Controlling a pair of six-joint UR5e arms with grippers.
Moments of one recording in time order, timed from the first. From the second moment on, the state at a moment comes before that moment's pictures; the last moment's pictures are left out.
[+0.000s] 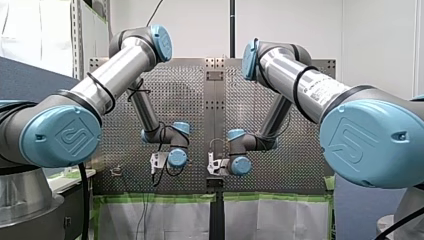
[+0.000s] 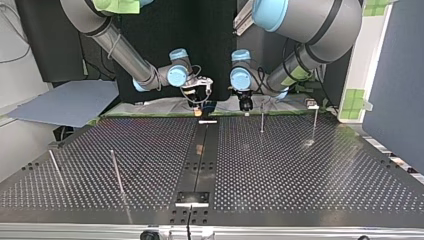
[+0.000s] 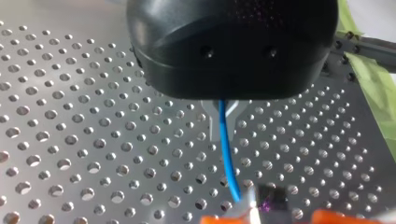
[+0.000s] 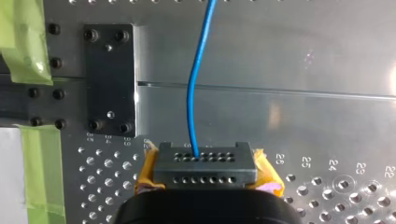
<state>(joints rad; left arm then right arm) -0.36 -2.42 -1.68 -2.44 -2.05 -1.66 2.22 -0.51 1.30 -0.56 1.58 1.59</state>
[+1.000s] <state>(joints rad) -0.43 -2.28 -1.68 -2.48 -2.05 -1.60 2.21 -0.63 1.23 -0.38 1.63 1.57</state>
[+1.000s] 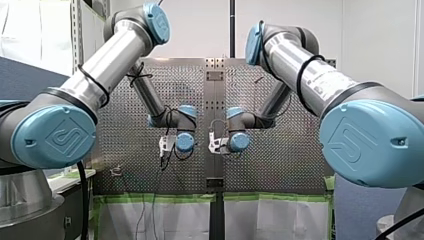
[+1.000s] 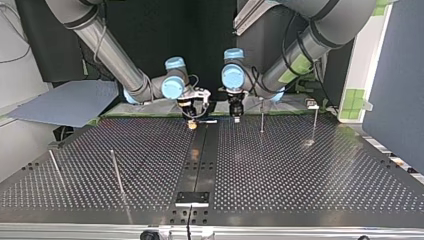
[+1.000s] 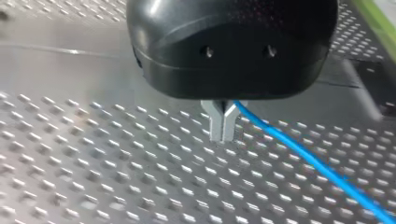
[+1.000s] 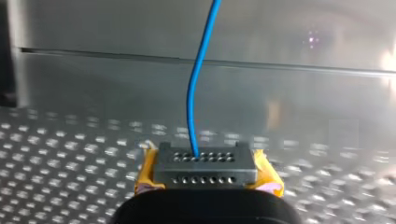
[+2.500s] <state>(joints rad) -0.50 -2.05 -1.55 -2.63 -2.09 -1.61 2.18 -0.89 1.22 -0.31 1.65 1.58</state>
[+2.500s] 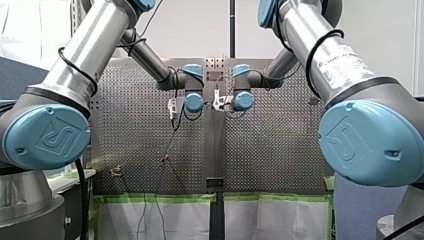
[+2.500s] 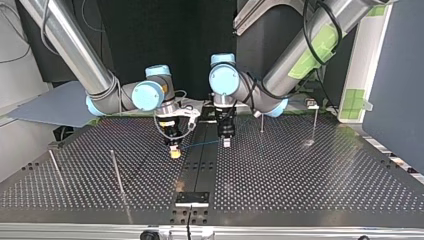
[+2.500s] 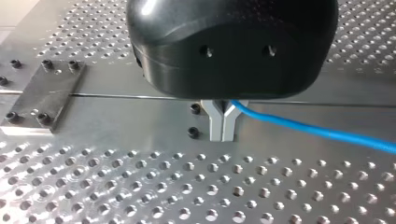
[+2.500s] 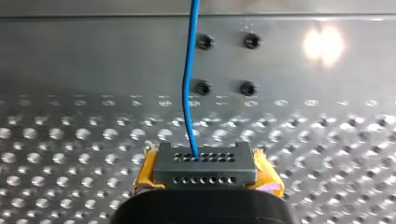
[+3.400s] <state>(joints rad) -0.50 -2.05 -1.42 -2.71 -2.09 -1.63 2.16 -1.00 1.18 -0.29 1.65 1.58</state>
